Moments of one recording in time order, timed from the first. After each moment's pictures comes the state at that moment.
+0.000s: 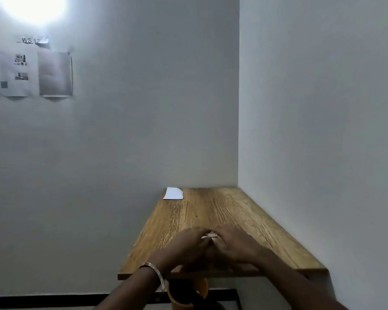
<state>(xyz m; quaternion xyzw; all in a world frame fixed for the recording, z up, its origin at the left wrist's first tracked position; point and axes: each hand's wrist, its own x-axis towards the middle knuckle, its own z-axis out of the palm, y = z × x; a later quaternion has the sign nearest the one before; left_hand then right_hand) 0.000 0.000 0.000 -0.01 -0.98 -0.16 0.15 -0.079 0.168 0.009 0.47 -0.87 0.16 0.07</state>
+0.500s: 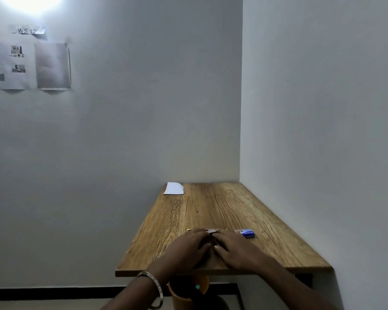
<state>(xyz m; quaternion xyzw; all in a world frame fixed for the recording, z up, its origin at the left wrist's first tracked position) -0.010 -0.008 -0.034 -0.03 -0.97 -0.12 0.21 -0.093 0.167 -0.022 0.48 -0.85 0.18 0.06</state>
